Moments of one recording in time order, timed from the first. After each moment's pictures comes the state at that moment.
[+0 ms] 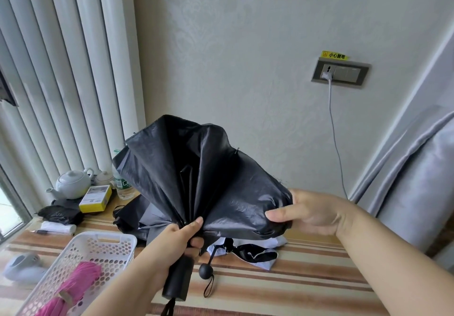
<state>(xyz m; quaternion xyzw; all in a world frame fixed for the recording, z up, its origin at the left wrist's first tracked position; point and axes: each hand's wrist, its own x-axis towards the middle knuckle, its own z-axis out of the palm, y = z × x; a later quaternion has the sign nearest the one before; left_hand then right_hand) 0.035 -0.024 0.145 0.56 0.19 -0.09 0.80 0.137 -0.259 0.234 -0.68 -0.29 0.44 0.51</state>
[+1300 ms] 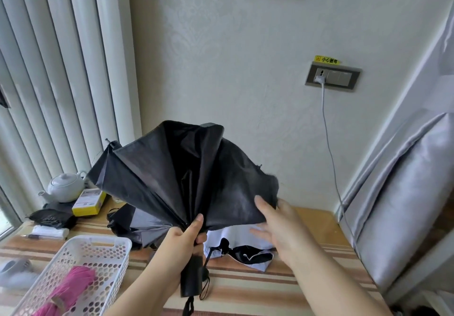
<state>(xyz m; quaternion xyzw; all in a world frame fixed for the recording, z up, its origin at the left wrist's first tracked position) 0.037 -0.043 0.135 0.59 0.20 0.00 0.78 0.098 -0.218 0.191 -0.71 0.03 0.13 0.69</state>
